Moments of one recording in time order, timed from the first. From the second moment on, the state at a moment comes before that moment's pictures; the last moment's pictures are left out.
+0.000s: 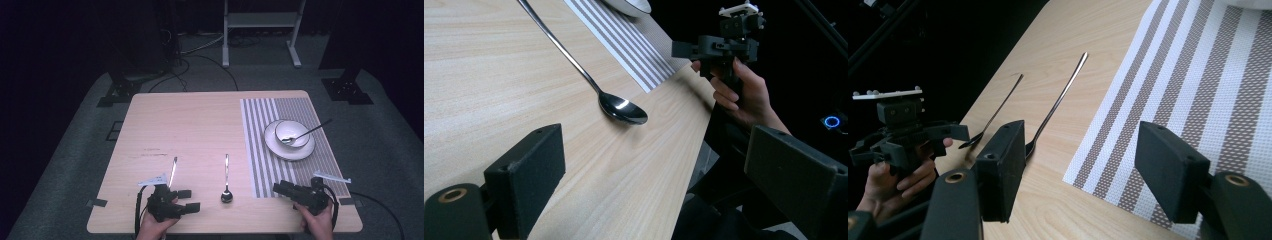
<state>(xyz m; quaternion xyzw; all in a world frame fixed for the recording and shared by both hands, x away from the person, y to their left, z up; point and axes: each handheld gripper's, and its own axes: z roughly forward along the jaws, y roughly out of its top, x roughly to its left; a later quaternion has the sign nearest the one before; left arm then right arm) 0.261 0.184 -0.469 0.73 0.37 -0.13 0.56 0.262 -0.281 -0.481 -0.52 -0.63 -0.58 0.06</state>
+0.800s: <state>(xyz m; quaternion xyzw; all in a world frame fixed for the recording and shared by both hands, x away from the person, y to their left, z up) 0.260 0.184 -0.468 0.73 0.37 -0.13 0.56 0.247 -0.267 -0.482 -0.50 -0.64 -0.57 0.07</state>
